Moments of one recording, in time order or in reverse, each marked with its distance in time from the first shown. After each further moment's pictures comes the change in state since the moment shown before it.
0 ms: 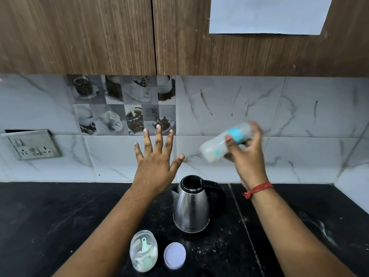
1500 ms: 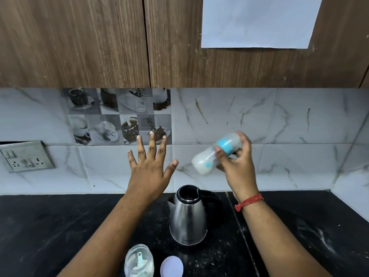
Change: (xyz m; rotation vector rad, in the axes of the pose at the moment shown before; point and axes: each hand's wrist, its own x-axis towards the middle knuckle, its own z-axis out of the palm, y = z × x) left_hand 0.013 -0.004 0.000 -0.008 0.042 -0.013; right_hand -0.005 0.001 0.010 -0.044 0.029 -0.048
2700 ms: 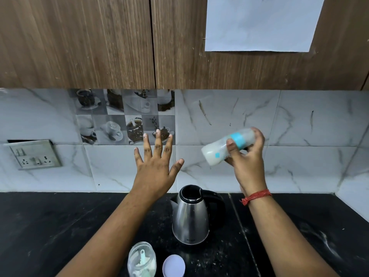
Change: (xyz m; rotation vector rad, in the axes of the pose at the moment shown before) left_hand -0.003 0.008 -0.009 0.007 0.010 0.015; right_hand 0.010 -0.015 -0.009 0.047 0.003 -0.001
